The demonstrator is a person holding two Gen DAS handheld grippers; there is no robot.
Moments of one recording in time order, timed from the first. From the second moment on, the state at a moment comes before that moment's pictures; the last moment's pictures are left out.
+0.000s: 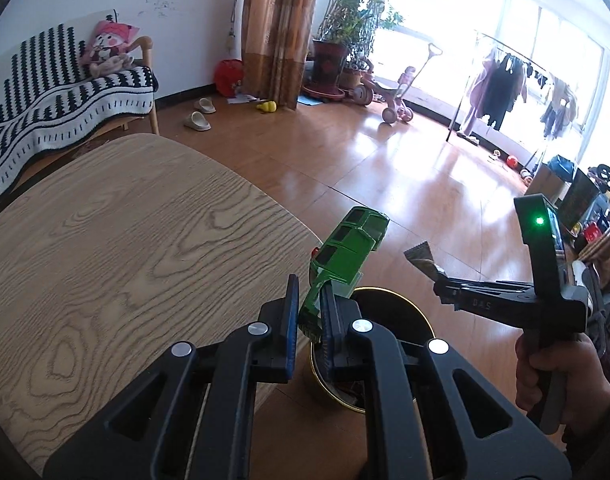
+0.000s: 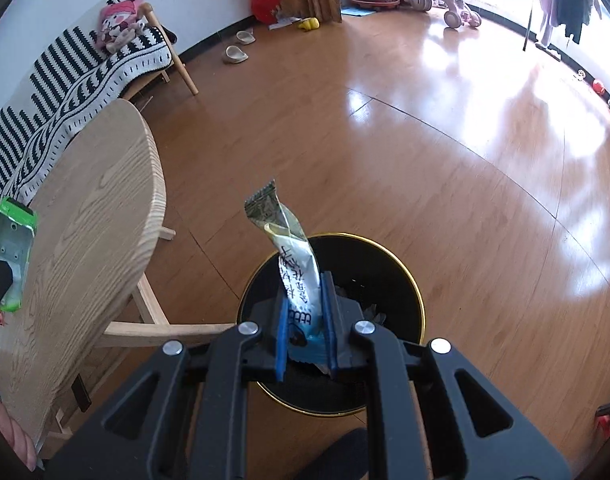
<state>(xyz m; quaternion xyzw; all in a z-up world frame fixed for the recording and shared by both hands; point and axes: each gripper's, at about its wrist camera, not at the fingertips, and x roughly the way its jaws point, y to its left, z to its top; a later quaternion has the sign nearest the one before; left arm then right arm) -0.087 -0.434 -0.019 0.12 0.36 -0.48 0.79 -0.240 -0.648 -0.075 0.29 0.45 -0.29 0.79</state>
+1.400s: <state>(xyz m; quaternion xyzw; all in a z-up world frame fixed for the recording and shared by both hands) -0.144 -0.539 -0.114 0.17 0.47 -0.55 0.68 -0.298 -0.684 -0.038 0.31 0.35 -0.37 0.80</state>
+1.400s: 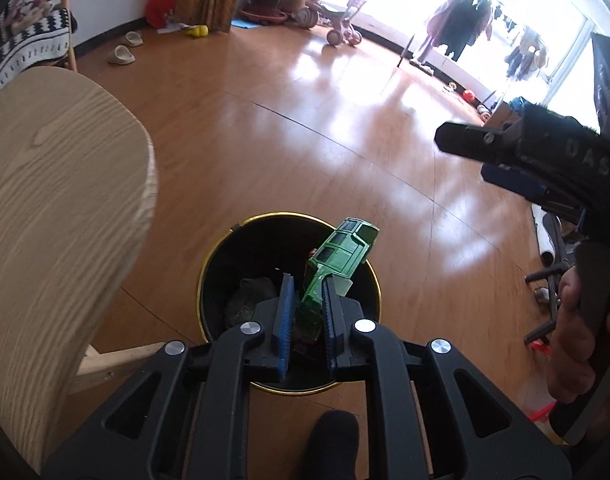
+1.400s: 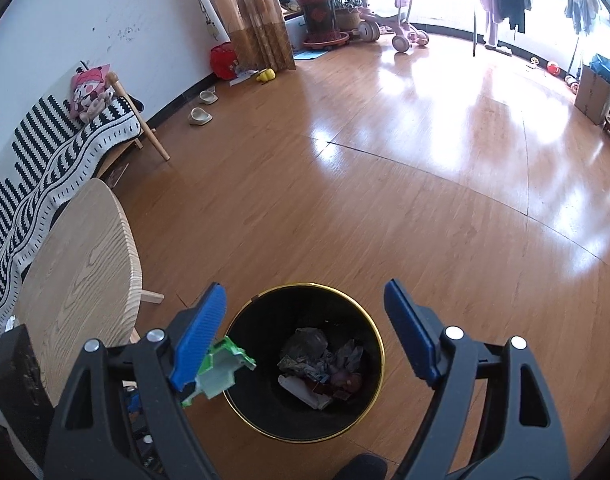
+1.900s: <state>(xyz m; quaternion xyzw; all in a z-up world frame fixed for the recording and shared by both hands) -0.111 -0.506 -0.100 0.13 0.49 -0.52 0.69 -0.269 -0.660 -0.018 0.30 0.33 -0.38 0.81</state>
